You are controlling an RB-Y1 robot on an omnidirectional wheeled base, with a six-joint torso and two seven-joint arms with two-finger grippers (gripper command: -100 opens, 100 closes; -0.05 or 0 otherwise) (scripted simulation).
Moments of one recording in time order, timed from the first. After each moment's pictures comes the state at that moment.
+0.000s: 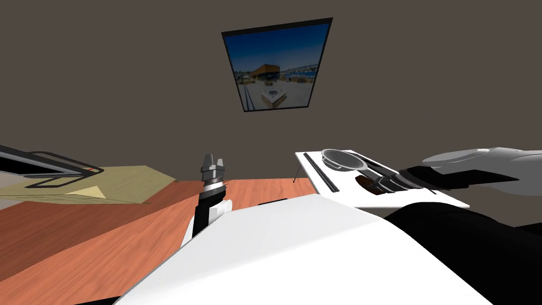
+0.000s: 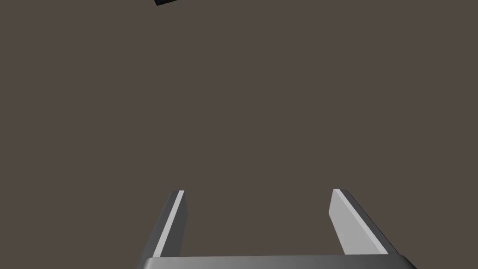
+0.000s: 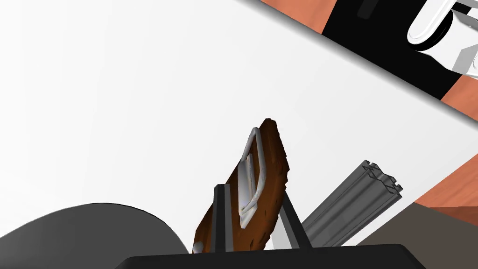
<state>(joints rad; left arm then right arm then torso) 0.50 0.03 0.05 -2.30 0.03 -0.35 -0.08 0.64 -1.96 0.58 -1.12 0.20 -0.83 -0.01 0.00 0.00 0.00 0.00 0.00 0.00</state>
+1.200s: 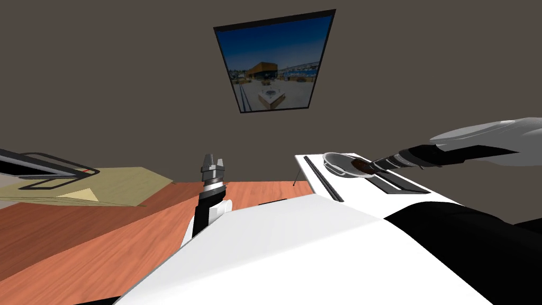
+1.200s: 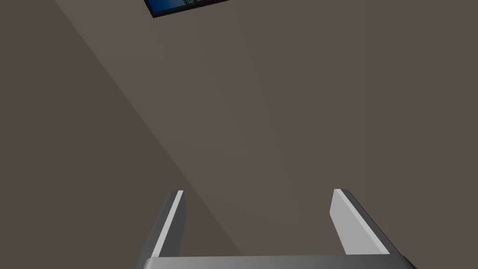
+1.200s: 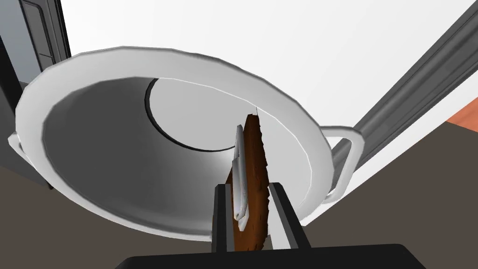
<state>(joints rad) 0.50 0.03 0.05 -2.30 0.03 -0.35 -0.08 0.56 -2.05 0.52 -1.00 0.09 -0.91 -0.16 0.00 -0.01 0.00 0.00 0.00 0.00</state>
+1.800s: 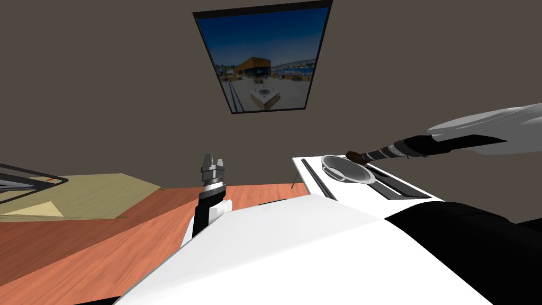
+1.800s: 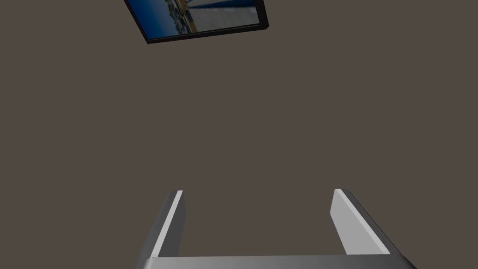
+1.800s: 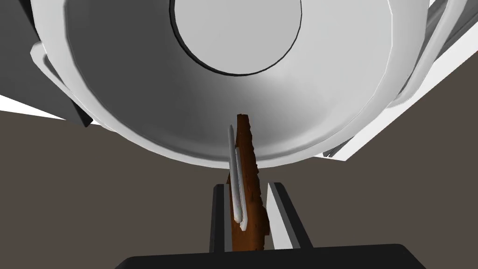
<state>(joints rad) 0.50 0.03 0.05 -2.30 0.03 -0.35 -0.08 0.49 -2.08 0.49 -1.00 0.03 -0.91 -0.27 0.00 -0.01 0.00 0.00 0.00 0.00</state>
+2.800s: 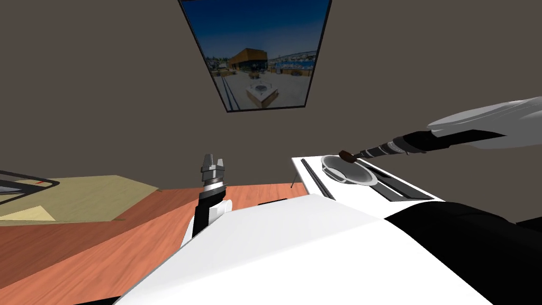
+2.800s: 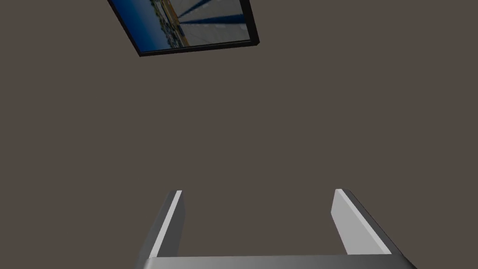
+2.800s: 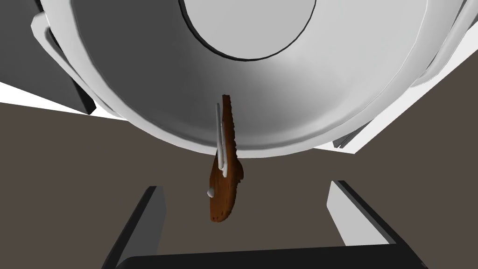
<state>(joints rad) 0.50 0.03 0.05 -2.30 0.03 -0.35 -0.08 0.51 -2.10 0.44 -0.98 0.04 -0.94 -0.30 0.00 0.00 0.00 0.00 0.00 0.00</state>
